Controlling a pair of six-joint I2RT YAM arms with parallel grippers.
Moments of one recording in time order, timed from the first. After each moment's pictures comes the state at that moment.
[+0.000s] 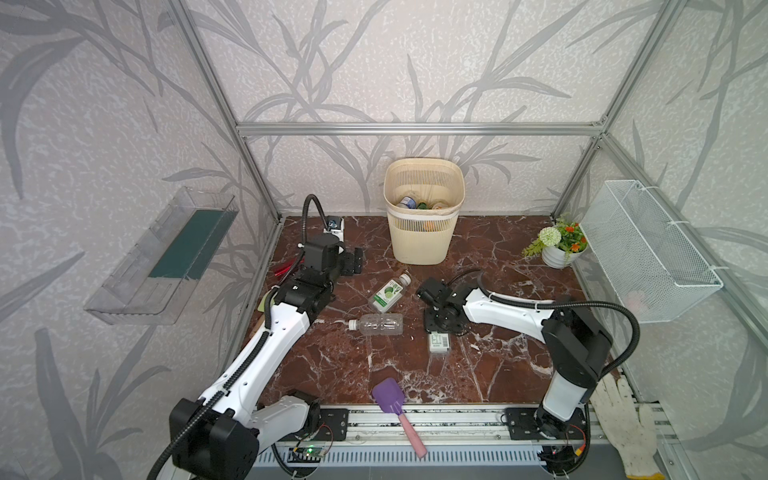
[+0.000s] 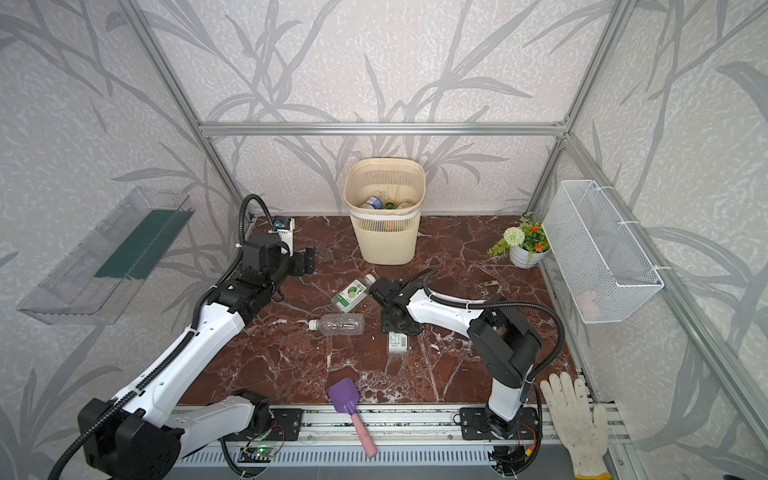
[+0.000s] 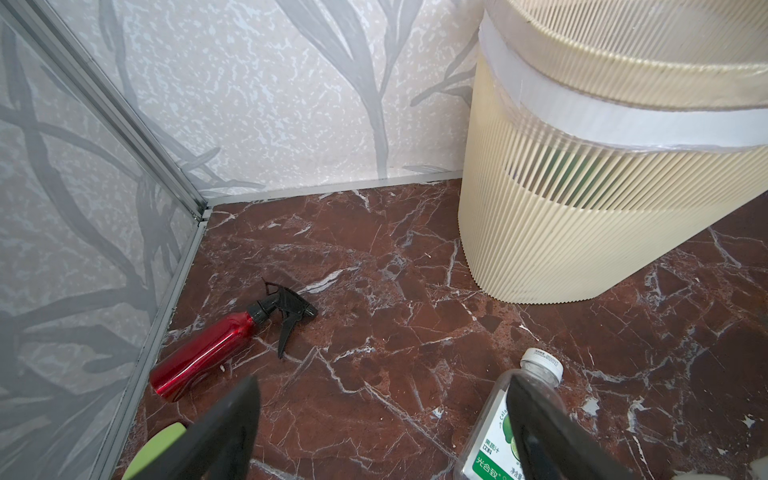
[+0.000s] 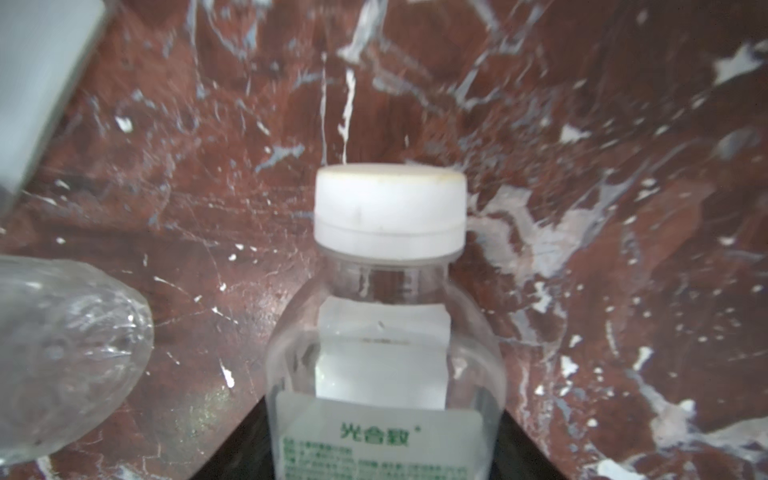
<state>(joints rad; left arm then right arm) -0.31 1.14 1.02 -0.34 -0.25 -0.07 0.82 1.74 1.16 -0.69 0.10 0.81</state>
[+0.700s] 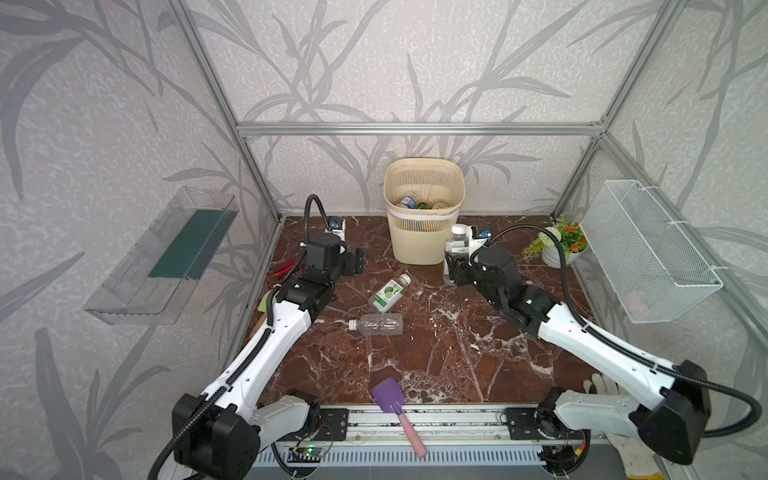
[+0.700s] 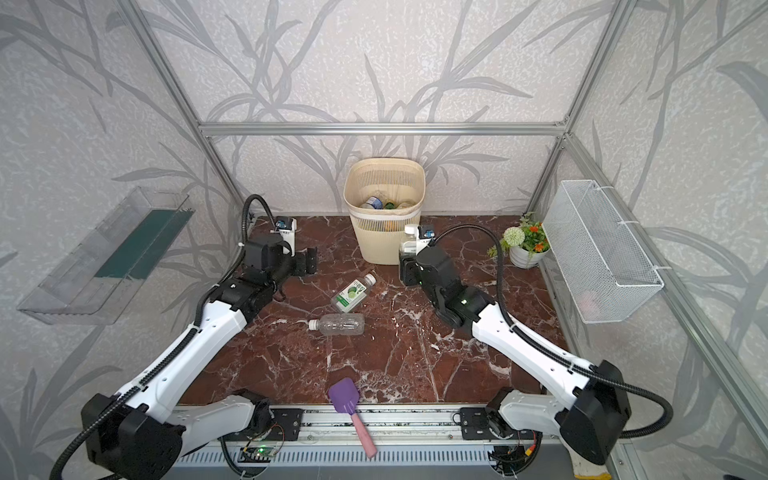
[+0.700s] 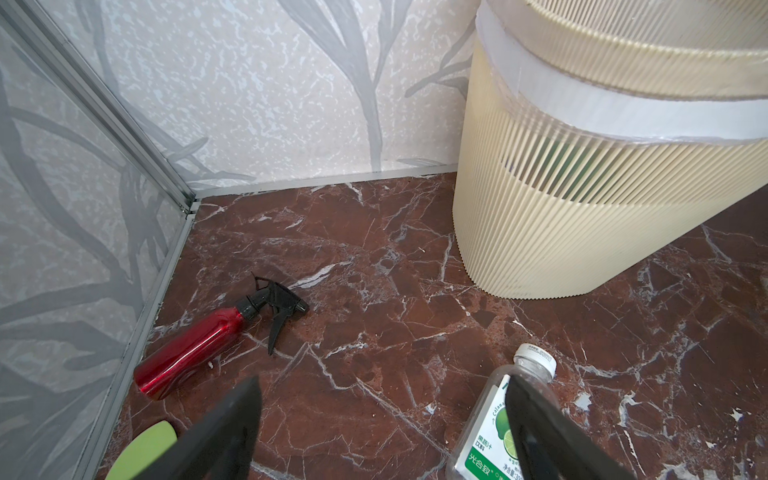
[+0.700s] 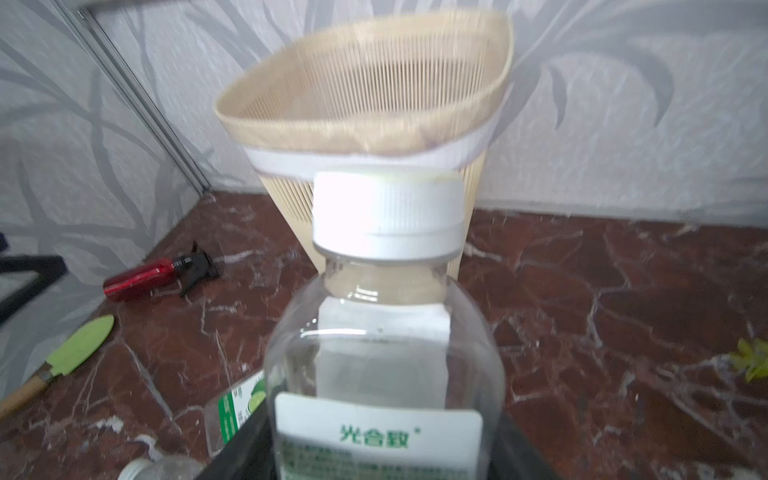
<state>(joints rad) -0.31 1.16 1.02 -0.34 -0.23 -0.08 0.73 1.18 1.01 -0.10 0.38 0.25</state>
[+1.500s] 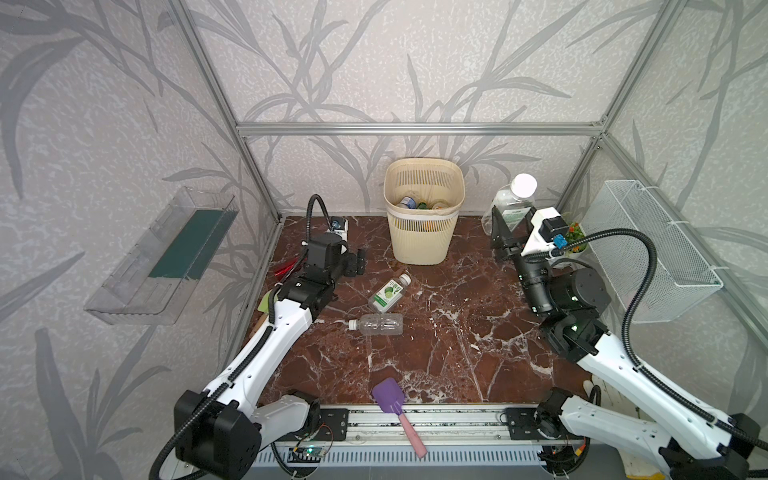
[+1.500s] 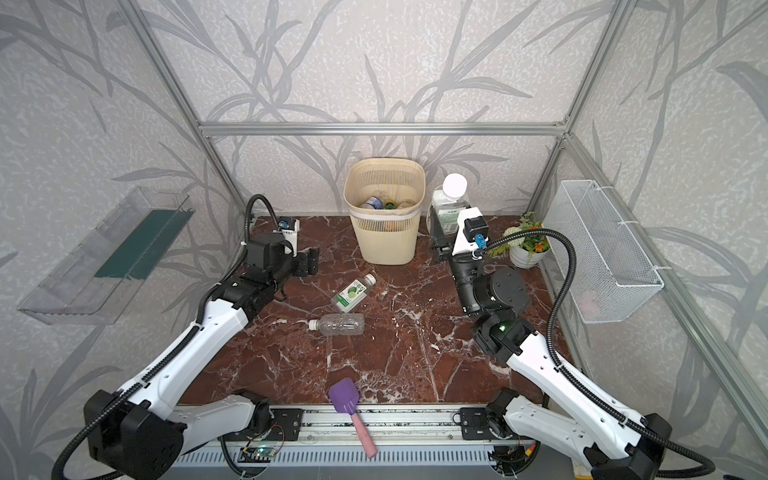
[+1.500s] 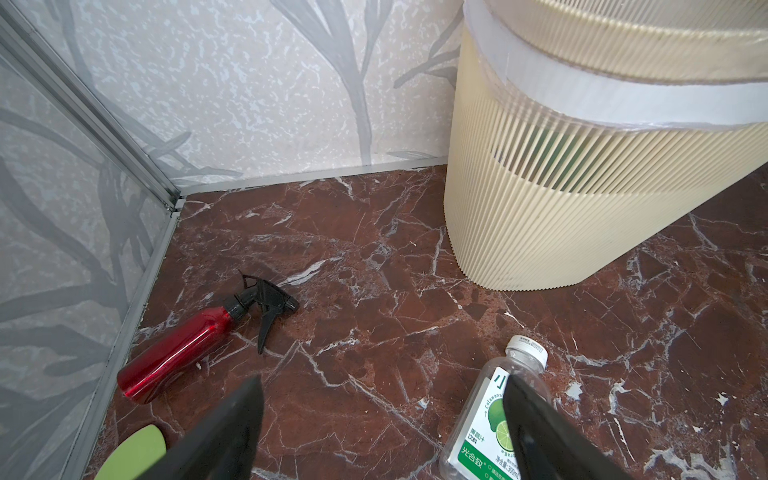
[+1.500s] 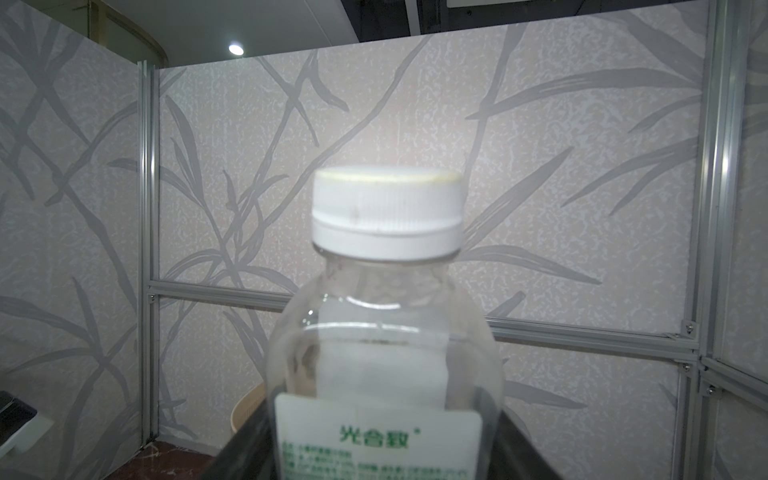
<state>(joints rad) -0.31 1.17 1.02 -0.35 -0.20 -0.08 0.73 1.00 1.00 0.51 0.43 -0.25</state>
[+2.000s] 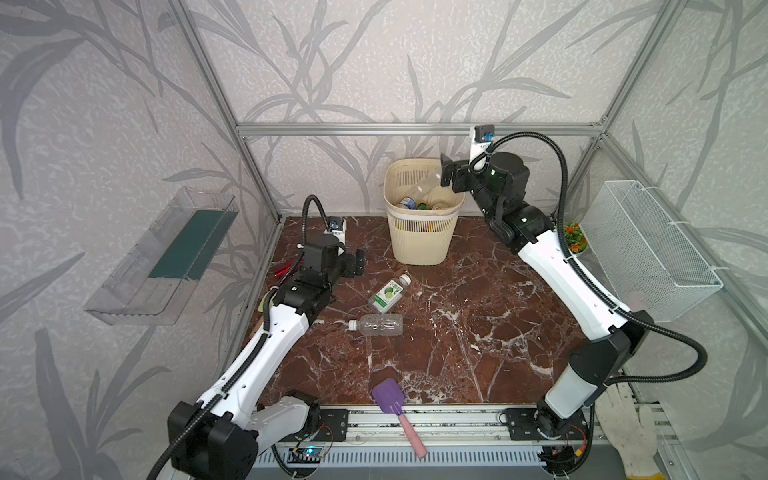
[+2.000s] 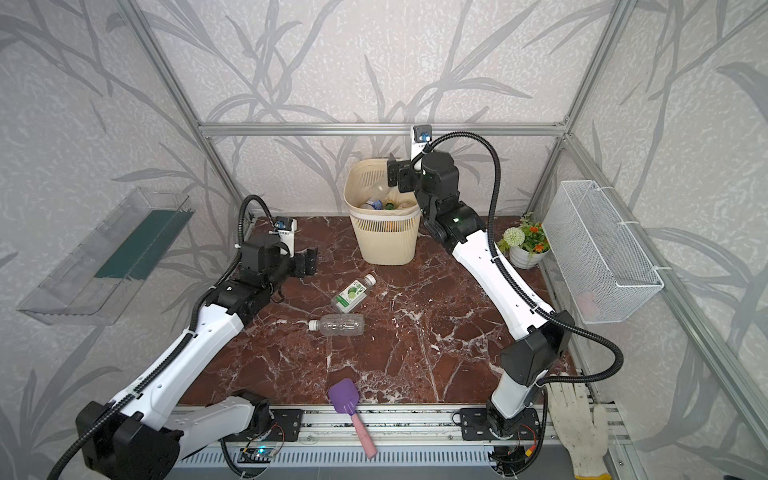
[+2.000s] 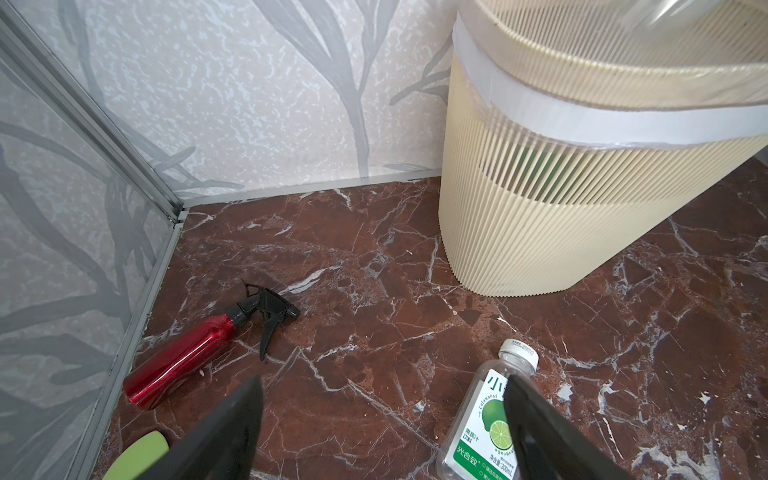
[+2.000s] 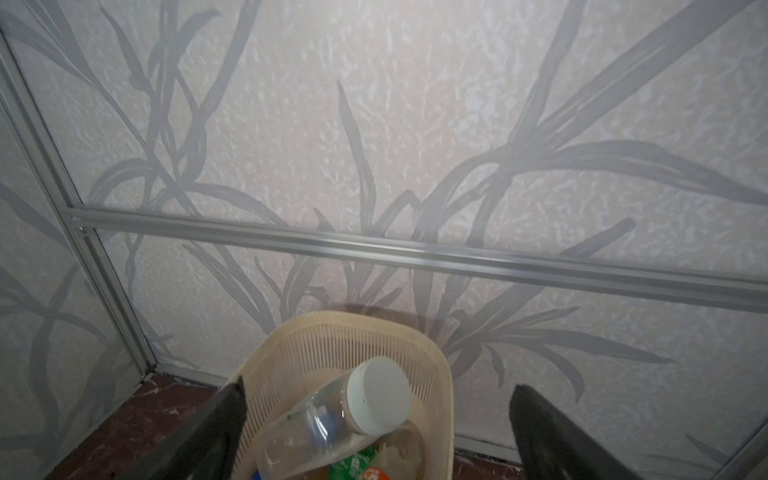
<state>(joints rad) -0.31 1.12 1.02 -0.35 -0.19 -0.07 0.54 1.69 1.87 -0.23 0.30 0.02</state>
